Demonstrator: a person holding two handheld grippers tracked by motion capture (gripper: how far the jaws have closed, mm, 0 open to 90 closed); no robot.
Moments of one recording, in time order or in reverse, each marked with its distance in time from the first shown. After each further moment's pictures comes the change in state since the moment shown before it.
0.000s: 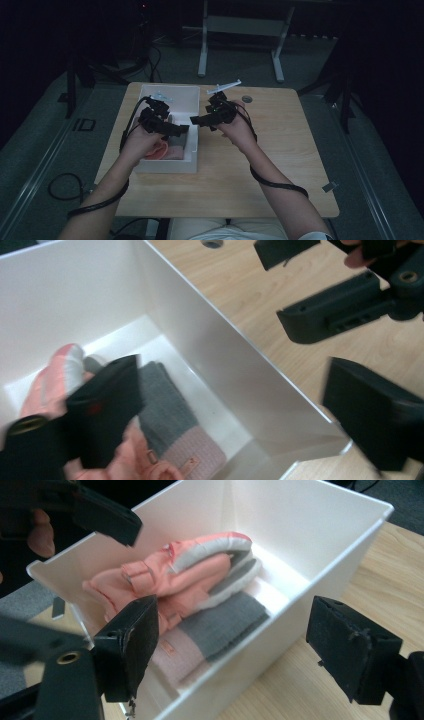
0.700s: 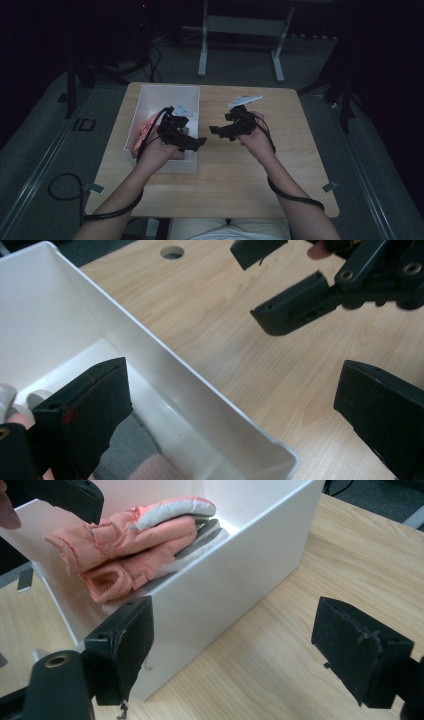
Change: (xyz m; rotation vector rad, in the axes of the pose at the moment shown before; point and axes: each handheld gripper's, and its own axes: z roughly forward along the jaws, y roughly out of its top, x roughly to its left) left arm -0.048 -0.005 0.024 -0.040 -0.034 0.135; right arm -0.027 -0.052 -0.027 -0.029 -0.059 -0.022
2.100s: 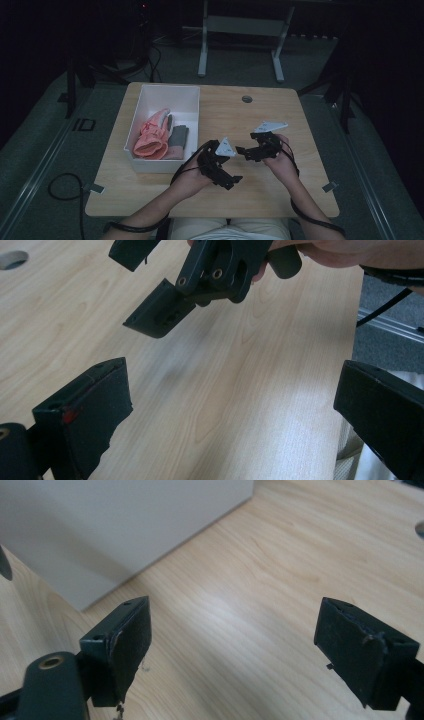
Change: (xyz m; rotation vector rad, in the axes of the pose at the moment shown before) left arm -0.101 -0.017 0.064 0.013 -0.242 0.222; right arm -0.035 -0.098 -0.028 0.006 -0.092 -0.021
